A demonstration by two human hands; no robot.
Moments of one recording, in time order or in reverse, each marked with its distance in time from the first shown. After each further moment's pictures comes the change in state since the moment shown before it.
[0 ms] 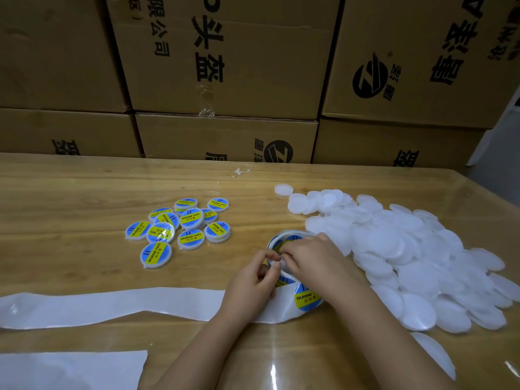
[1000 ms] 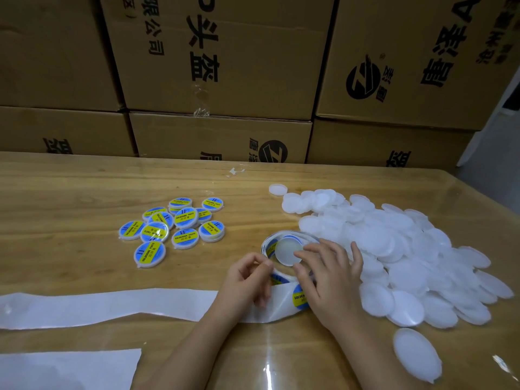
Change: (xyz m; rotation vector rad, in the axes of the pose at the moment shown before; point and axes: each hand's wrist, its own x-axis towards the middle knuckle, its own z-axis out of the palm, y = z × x) left_hand -0.009 0.012 -0.006 -0.489 -0.046 -0.112; right_hand -0.042 0.016 0.065 0.261 0.657 0.191
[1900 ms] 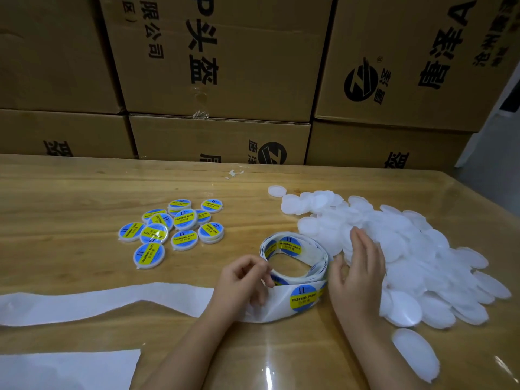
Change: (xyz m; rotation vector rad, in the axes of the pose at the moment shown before) left_hand -0.004 0.004 -0.002 0.064 0.061 0.046; right_hand 0.003 0.015 -0.007 0.086 0.377 0.229
